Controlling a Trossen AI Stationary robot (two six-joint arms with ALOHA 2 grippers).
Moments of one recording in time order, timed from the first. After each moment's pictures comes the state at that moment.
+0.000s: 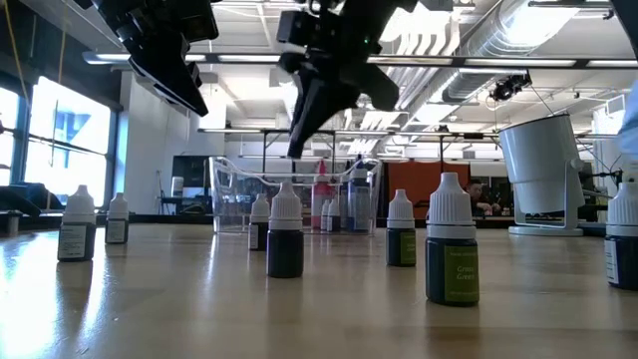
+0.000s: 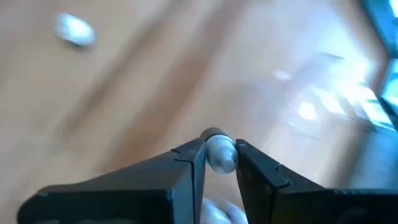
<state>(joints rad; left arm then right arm) 0.03 1.05 0.82 -0.57 0.01 -0.14 -0.02 1.96 1.62 -0.67 0.15 -0.72</state>
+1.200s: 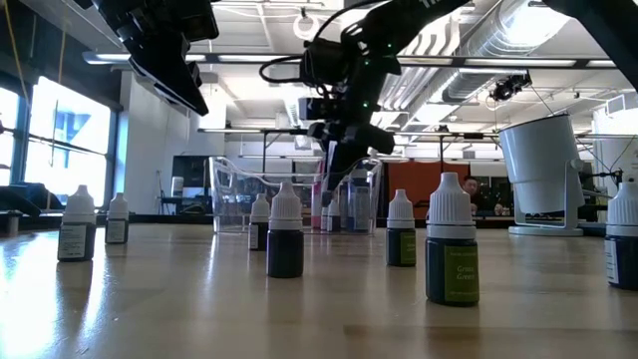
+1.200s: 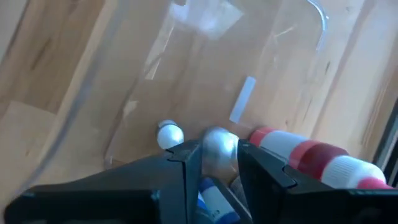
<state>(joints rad) 0.03 1.05 0.81 -0.57 0.01 -0.14 -0.30 2.04 1.62 -0.74 0.00 -0.71</state>
